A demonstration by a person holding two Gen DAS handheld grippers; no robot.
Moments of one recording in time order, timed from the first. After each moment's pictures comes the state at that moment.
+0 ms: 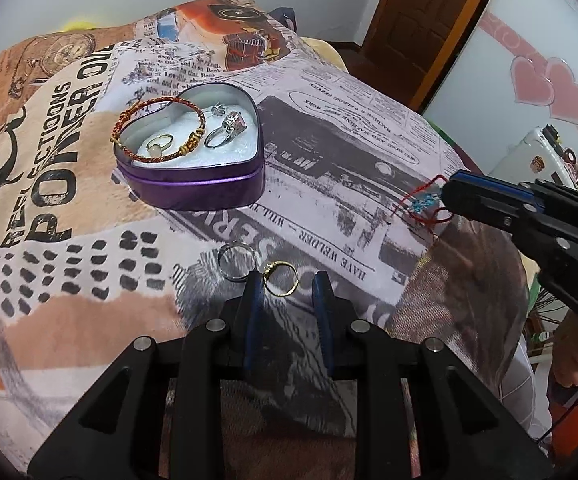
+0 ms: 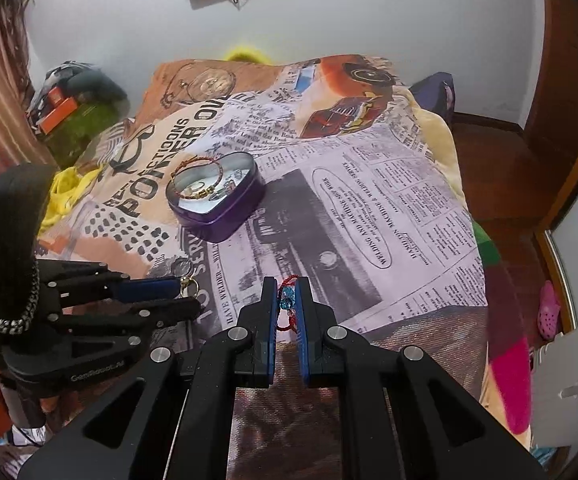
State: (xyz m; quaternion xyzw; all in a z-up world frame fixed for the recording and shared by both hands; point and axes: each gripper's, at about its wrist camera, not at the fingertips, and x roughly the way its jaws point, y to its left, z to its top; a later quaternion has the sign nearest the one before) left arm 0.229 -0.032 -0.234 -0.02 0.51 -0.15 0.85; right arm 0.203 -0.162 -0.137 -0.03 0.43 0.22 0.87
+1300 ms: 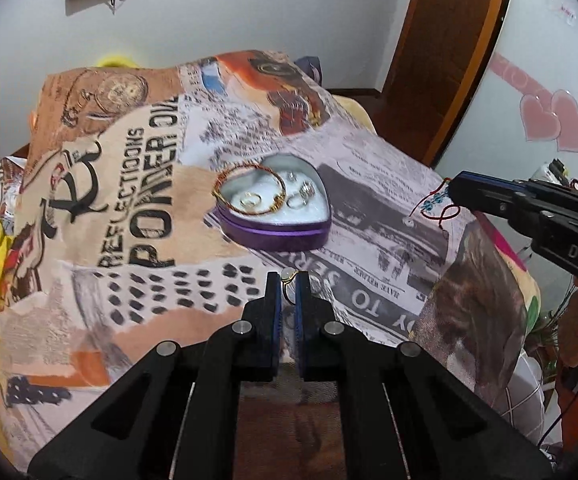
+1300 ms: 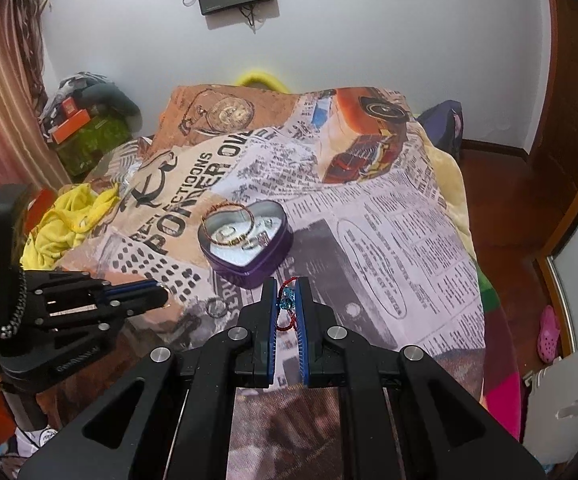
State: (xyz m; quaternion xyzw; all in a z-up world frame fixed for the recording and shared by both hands) left arm 0.205 0.020 -0.179 -0.02 0.44 -0.11 0.89; right arm 0.206 -0.135 -0.100 -0.03 0.39 0.24 0.89
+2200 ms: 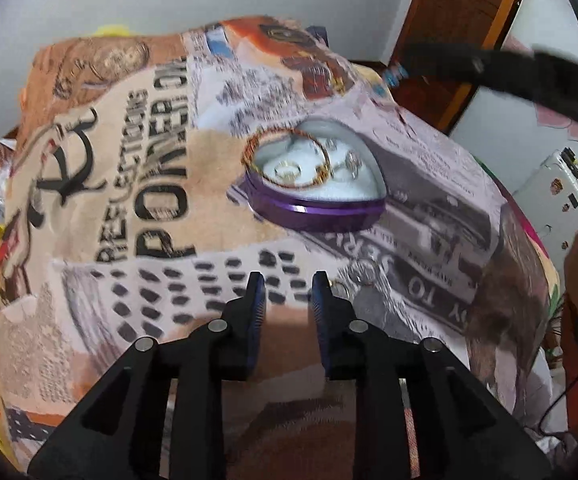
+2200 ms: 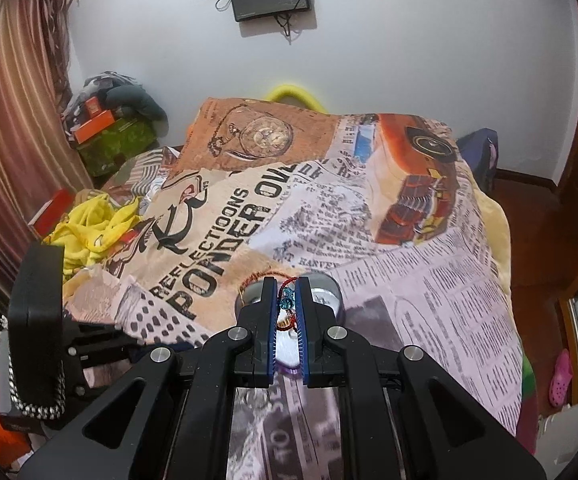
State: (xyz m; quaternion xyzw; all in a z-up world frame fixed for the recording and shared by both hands) left arm 0.235 0.046 -0.217 -0.02 0.50 -0.12 0.86; right arm 0.254 -0.072 -0.088 -0.04 0.36 0.30 0.88
